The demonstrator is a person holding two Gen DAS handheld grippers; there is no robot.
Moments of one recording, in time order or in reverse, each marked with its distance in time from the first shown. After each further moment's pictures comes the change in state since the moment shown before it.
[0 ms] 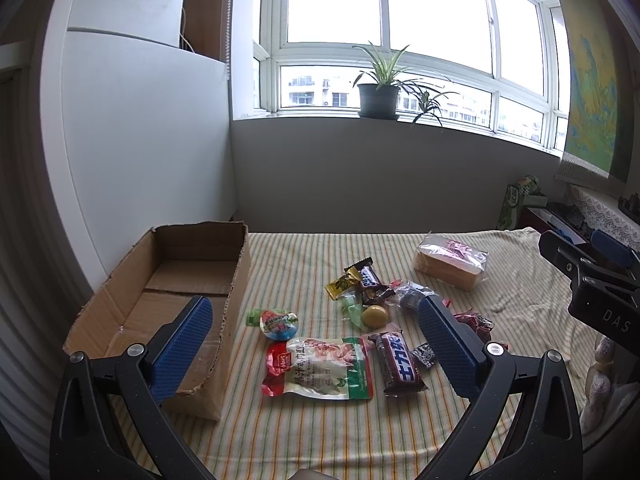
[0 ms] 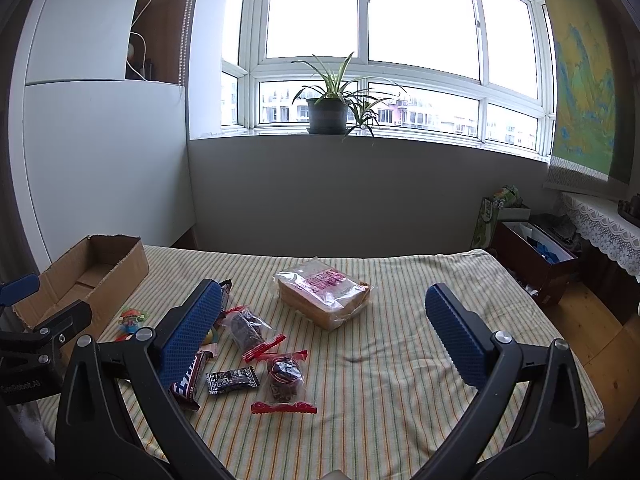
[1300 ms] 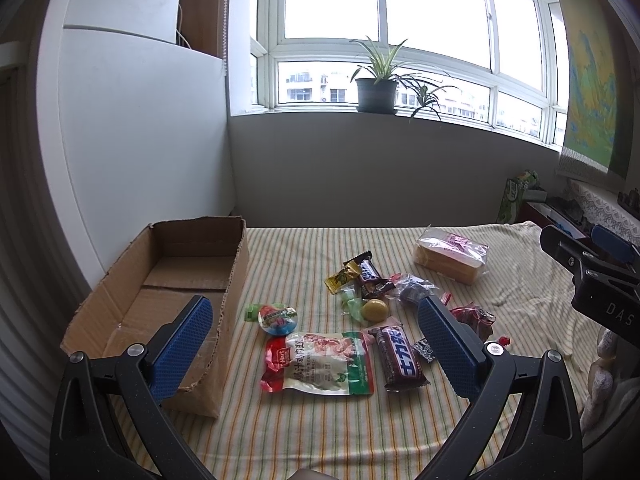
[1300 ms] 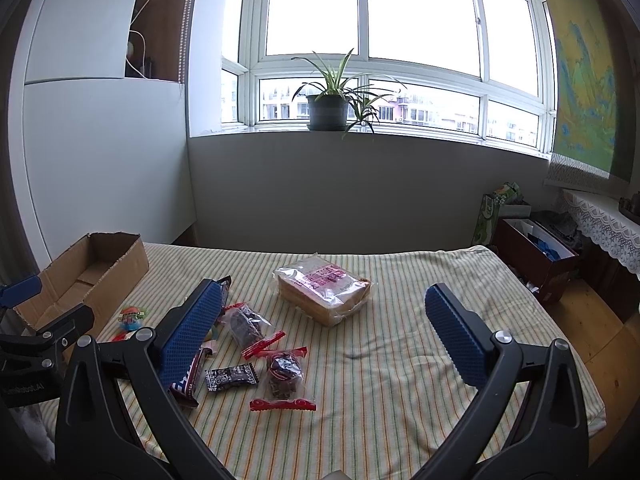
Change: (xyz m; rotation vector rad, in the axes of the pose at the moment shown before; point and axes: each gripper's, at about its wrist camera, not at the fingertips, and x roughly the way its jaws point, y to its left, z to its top) left arm 0.003 0.000 -0.003 0.008 0.016 -0.006; right arm -0.001 -0.001 -0.003 0.003 0.015 0.008
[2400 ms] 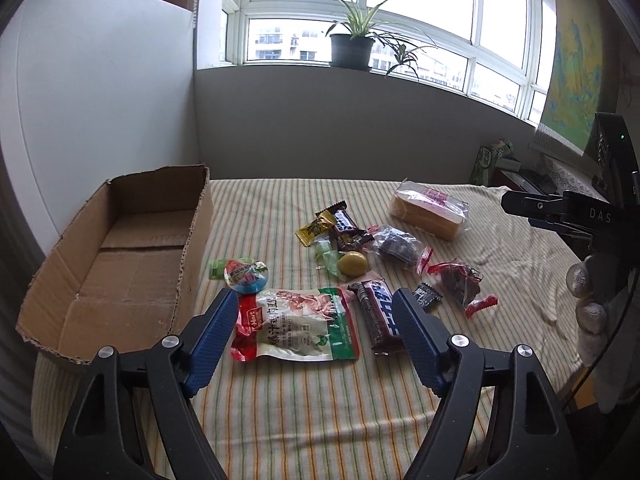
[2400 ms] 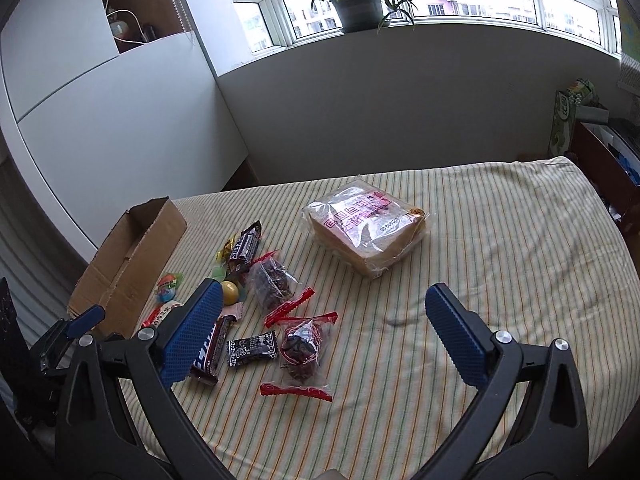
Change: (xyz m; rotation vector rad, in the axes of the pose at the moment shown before) left arm 0.024 0.006 -0.015 0.007 0.160 -0.149; right arm 0.087 -0.053 0.001 0.155 0.369 0.327
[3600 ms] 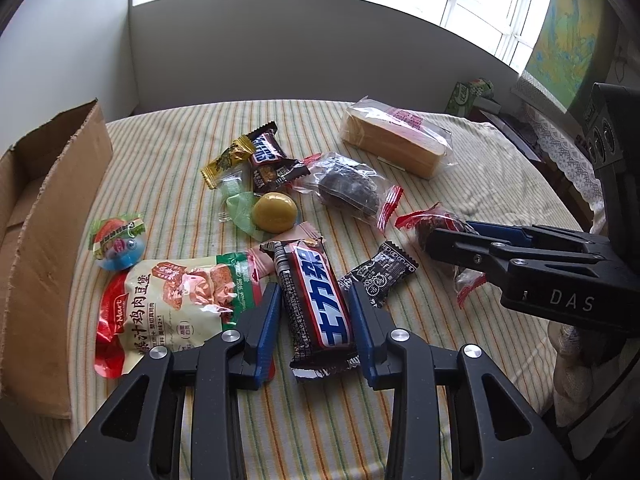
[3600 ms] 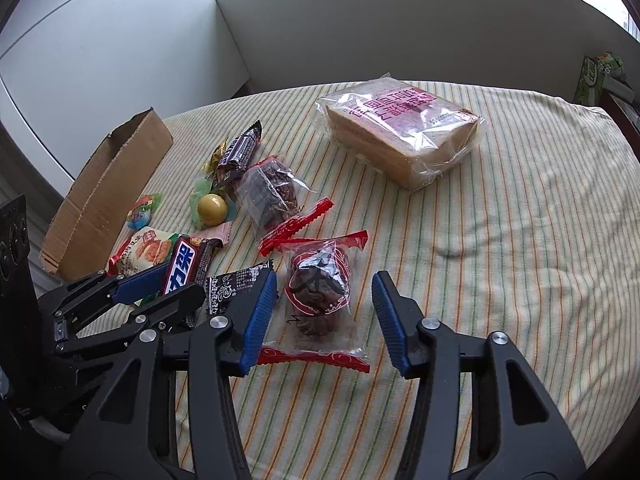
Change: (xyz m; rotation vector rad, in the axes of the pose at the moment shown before) left arm 0.083 -0.037 -0.007 0.034 0.254 -0.127; right arm 0.065 0.016 -0.037 -0.048 0.243 -0.004
